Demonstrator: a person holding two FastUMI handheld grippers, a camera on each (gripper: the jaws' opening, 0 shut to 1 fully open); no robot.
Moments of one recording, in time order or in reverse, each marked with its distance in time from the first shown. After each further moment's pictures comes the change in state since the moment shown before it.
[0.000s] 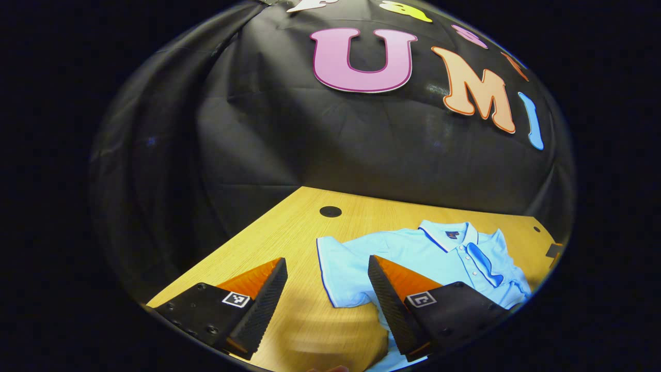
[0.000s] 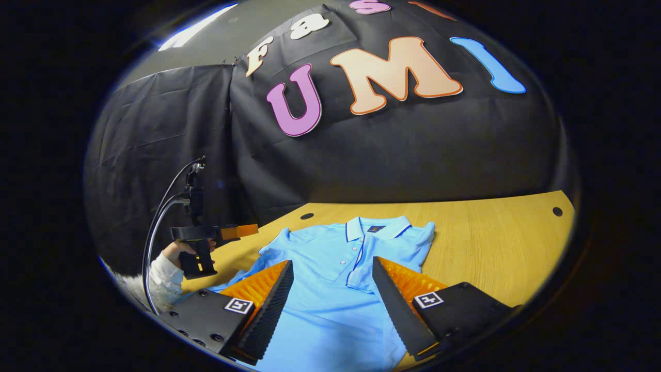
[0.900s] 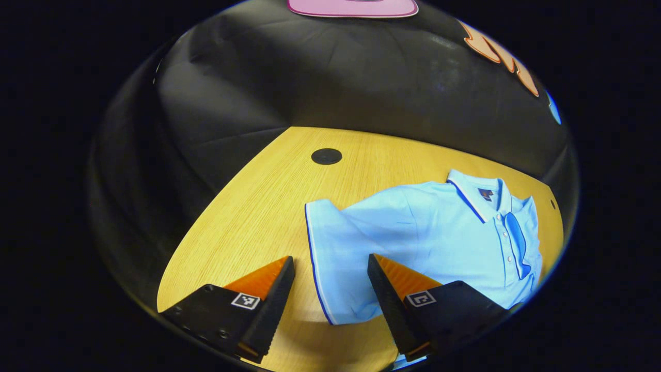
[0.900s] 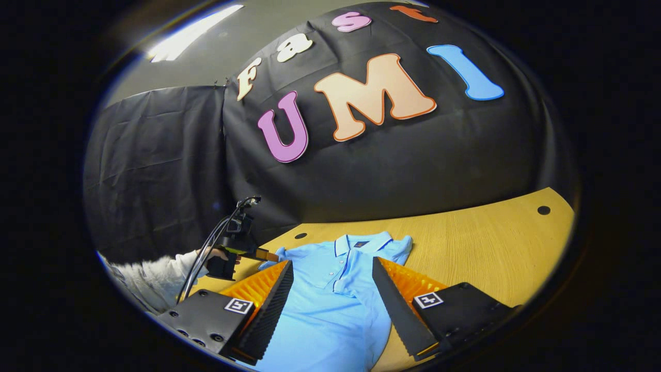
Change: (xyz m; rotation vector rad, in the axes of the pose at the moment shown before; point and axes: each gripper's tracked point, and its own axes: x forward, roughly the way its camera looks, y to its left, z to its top) left arm 0.066 0.011 -0.058 0.074 0.390 0.056; right arm -0.040 -0.023 0.030 0.080 -0.103 -0.019
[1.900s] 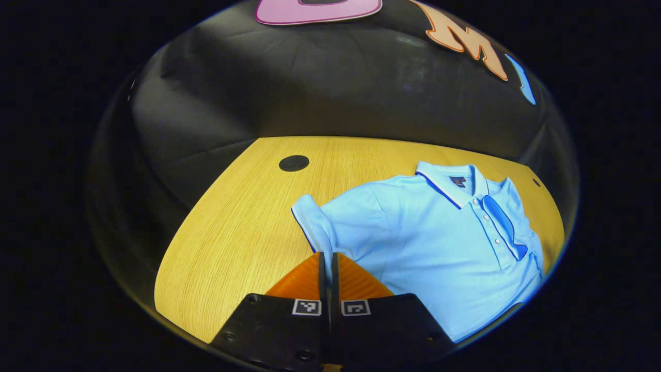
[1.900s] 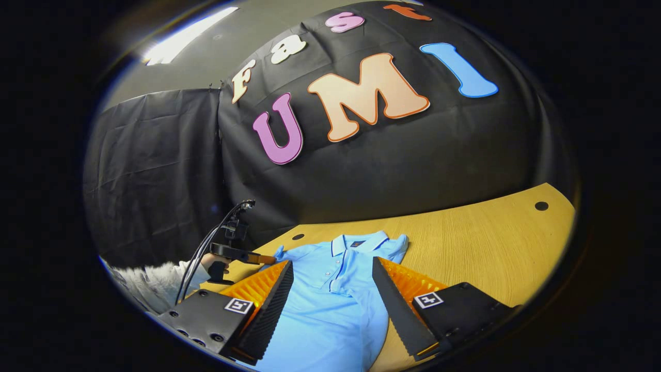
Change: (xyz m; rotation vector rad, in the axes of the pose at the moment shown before) left arm 0.000 -0.025 0.004 0.125 -0.063 -0.132; right arm -0.001 -0.007 0.005 0.014 -0.011 -0.012
